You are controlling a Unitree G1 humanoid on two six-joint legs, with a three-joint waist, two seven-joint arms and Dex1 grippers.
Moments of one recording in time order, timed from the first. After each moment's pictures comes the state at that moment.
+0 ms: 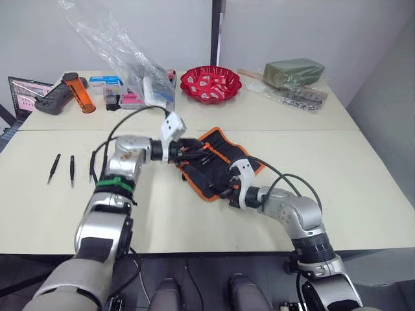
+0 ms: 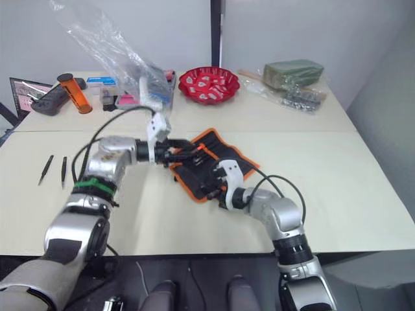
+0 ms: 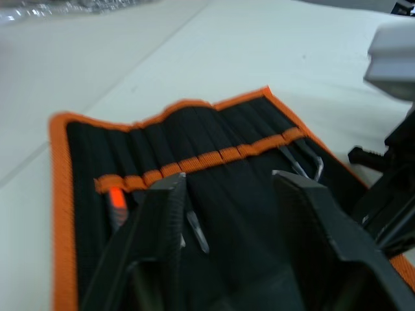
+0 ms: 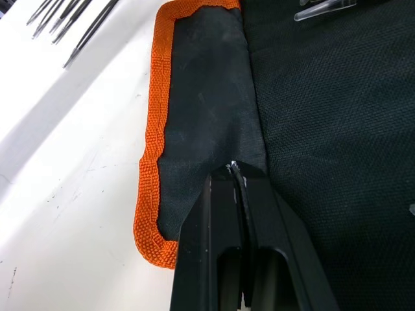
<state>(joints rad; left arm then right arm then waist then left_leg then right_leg) -0.91 0.33 -0.03 0.78 -0.08 0.10 -1.18 -0.48 -0.23 0.12 -0.05 0.45 0.95 0.50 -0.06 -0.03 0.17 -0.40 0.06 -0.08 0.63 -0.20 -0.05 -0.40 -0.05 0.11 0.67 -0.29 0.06</state>
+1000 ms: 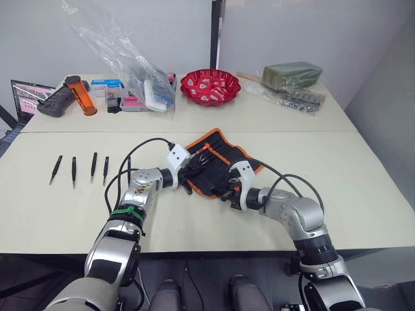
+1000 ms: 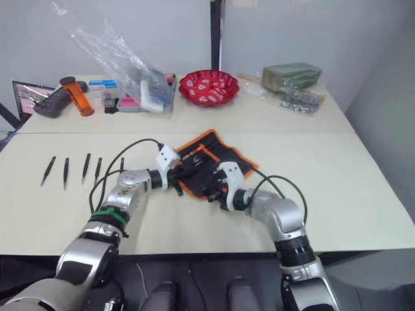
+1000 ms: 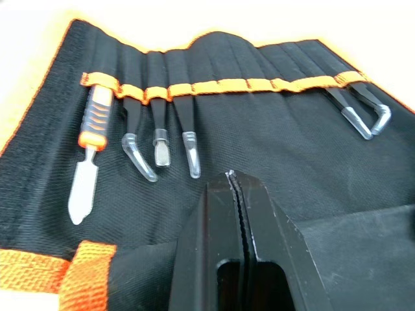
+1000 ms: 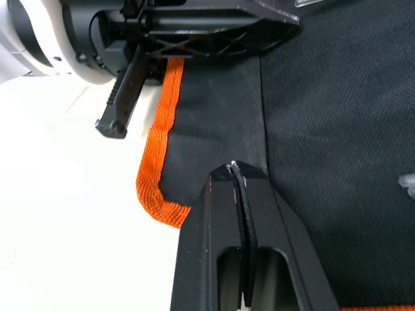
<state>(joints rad) -0.79 0.28 -0.06 0.90 -0.08 -0.09 -0.91 -0.48 -0.25 0.14 -0.07 0.44 0.97 0.49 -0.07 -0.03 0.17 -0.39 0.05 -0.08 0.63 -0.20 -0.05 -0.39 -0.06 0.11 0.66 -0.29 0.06</state>
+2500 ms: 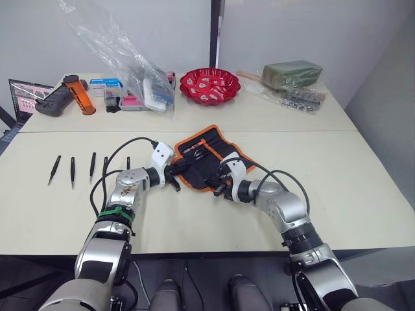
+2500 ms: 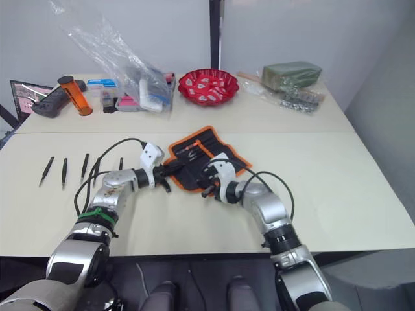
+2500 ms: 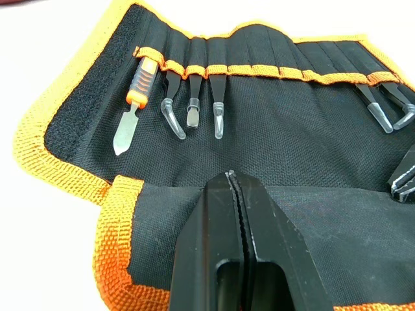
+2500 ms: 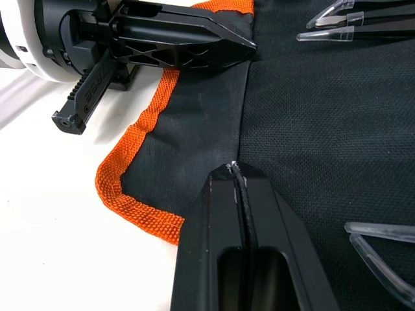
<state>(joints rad) -0.76 0.34 0.00 0.88 -0.11 -0.09 -0.91 -0.58 -0.21 0.24 0.19 0.27 0.64 0.61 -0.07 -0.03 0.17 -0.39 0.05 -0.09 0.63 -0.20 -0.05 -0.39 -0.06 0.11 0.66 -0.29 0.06</state>
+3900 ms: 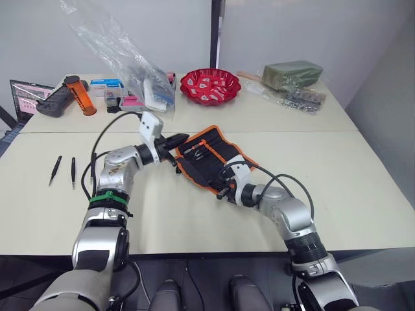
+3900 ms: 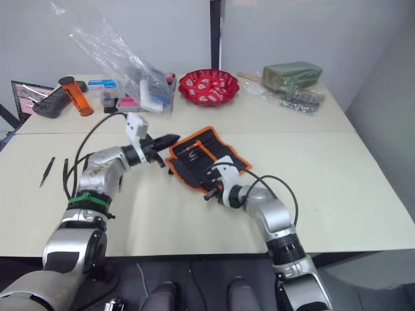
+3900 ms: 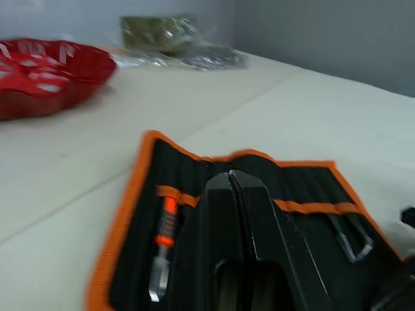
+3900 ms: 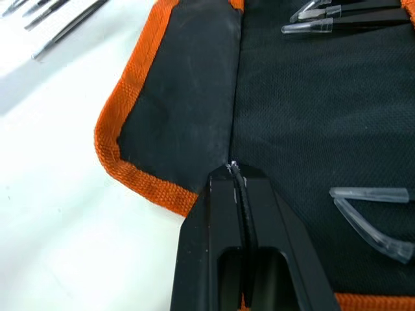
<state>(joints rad) -0.83 0.34 0.06 0.75 -0.23 0.09 -1.01 -0.52 -0.18 0.18 0.03 0.26 0.73 0.57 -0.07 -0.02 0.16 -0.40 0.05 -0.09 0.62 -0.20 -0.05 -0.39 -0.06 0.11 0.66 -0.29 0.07</state>
